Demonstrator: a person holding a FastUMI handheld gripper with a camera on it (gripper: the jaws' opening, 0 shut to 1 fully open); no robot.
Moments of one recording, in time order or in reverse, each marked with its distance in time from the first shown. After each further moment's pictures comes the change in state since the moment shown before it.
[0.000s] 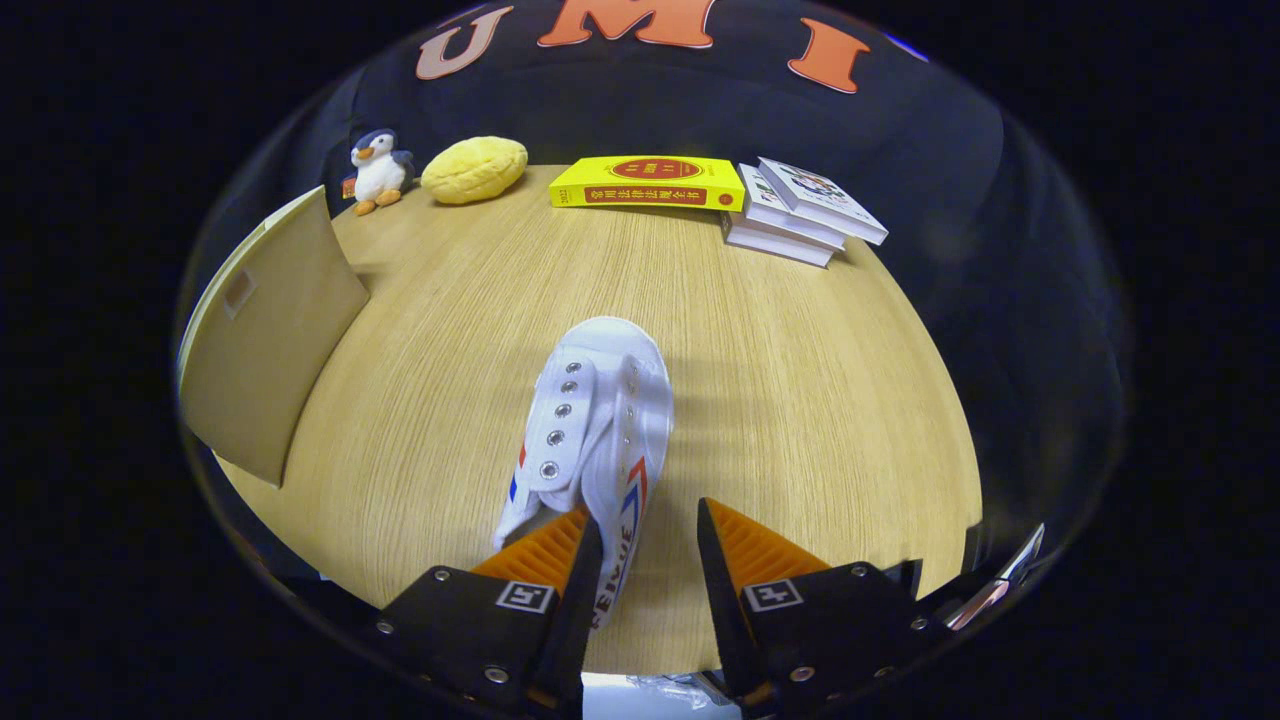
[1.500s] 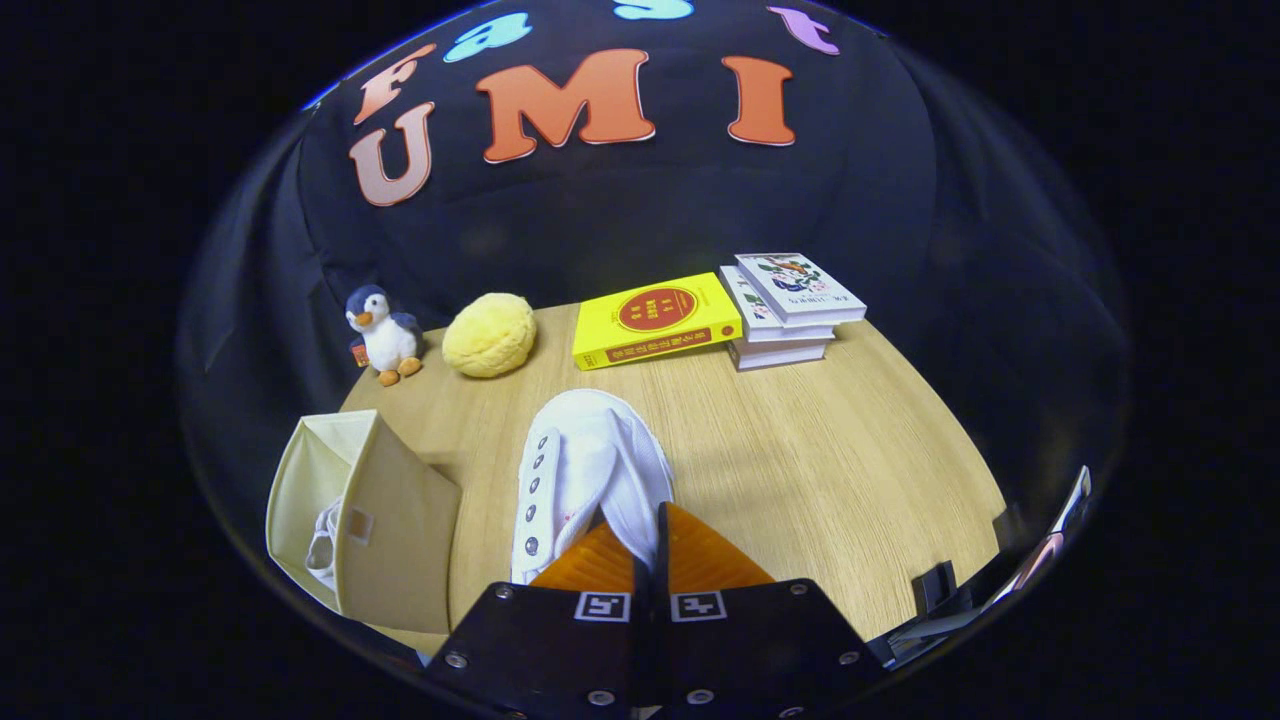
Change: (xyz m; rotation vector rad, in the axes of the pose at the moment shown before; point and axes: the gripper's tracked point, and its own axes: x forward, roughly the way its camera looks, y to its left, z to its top) arm -0.094 0.052 0.146 0.272 -0.229 0.044
